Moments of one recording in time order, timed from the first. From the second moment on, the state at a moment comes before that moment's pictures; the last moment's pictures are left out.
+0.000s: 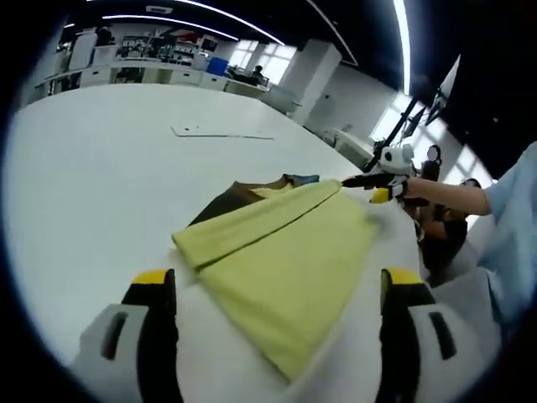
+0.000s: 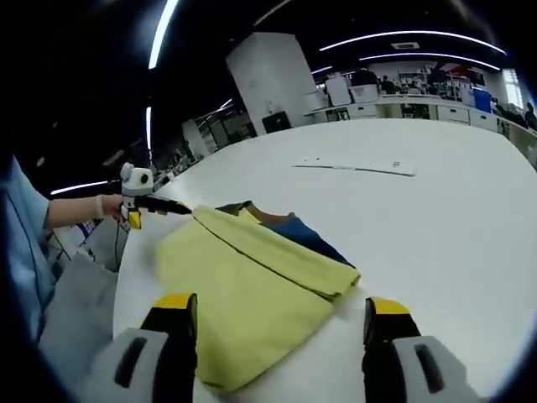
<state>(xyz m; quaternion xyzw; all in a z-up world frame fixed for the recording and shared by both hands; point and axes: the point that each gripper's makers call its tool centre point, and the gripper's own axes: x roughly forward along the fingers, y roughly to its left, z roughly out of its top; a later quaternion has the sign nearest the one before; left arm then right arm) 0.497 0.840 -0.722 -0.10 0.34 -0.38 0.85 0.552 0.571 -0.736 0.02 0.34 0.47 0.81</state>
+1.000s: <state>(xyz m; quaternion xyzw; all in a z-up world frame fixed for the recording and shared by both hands) 0.494 0.819 -0.723 -0.12 0.35 -0.41 0.83 0.545 0.597 -0.734 0.05 0.33 0.49 0.80</state>
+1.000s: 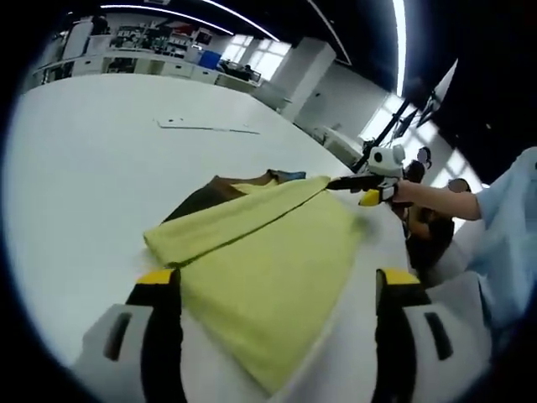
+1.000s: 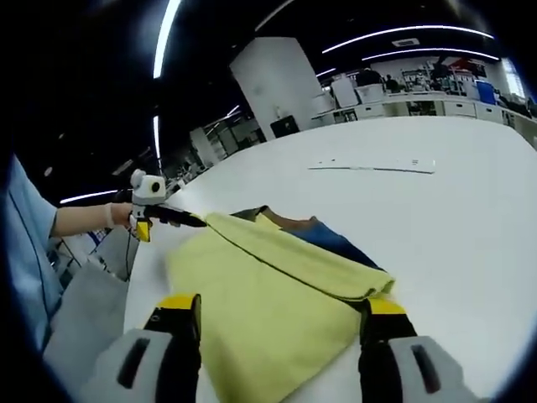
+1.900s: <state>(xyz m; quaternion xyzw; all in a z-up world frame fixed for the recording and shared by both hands) 0.509 0.823 -0.725 -0.13 0.34 -0.39 0.85 0.549 0.599 -0.734 0.06 0.33 0.49 0.81</state>
